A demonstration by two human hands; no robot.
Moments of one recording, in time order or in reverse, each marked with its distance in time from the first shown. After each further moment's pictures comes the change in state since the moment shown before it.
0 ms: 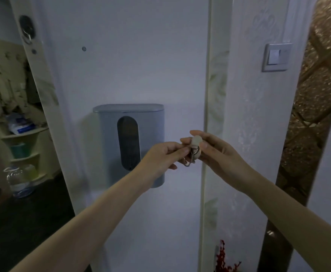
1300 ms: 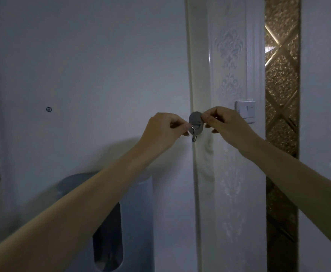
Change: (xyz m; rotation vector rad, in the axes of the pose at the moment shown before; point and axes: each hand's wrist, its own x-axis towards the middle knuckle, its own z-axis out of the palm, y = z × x) left_hand 0.157 0.103 -0.051 0.353 0.159 0.537; right_hand 0.139 -0.116 -0.063 -0.930 0.521 -0.211
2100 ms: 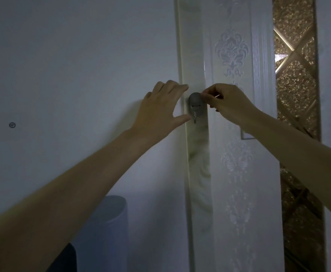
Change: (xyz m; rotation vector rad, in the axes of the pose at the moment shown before) left_hand 0.084 0.002 0.014 0.705 0.136 0.342; right_hand 0.105 0.031 -0.034 -0.187 0.047 -0.181
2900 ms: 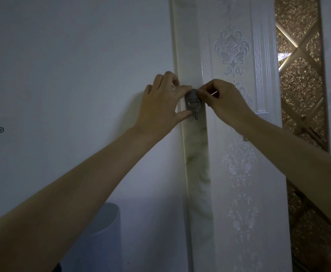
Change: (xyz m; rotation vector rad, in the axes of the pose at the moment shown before) left_hand 0.018 0.003 0.014 0.086 0.081 -0.012; right_hand 0.007 0.010 0.010 0.065 0.116 -0.068
